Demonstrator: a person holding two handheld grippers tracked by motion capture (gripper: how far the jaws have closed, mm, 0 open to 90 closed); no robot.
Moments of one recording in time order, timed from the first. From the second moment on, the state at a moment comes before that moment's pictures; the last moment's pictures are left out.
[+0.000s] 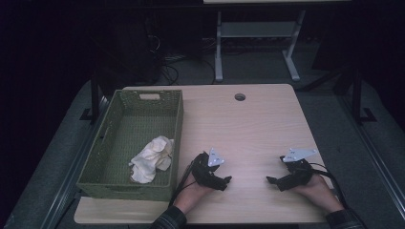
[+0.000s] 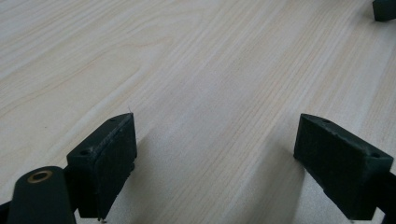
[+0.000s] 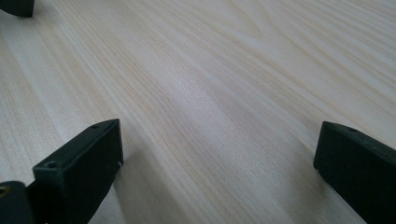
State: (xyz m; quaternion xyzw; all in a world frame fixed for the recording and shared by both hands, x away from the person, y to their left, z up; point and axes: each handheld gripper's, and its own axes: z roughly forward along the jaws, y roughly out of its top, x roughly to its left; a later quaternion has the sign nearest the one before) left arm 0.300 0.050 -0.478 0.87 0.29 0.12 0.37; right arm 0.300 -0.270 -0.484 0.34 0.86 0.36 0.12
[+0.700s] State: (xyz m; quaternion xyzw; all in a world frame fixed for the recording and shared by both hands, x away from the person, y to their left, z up) left arm 0.301 0.057 -0.468 0.88 0.30 0.13 0.36; right arm 0.300 -0.269 -0.483 0.34 0.86 0.36 0.12
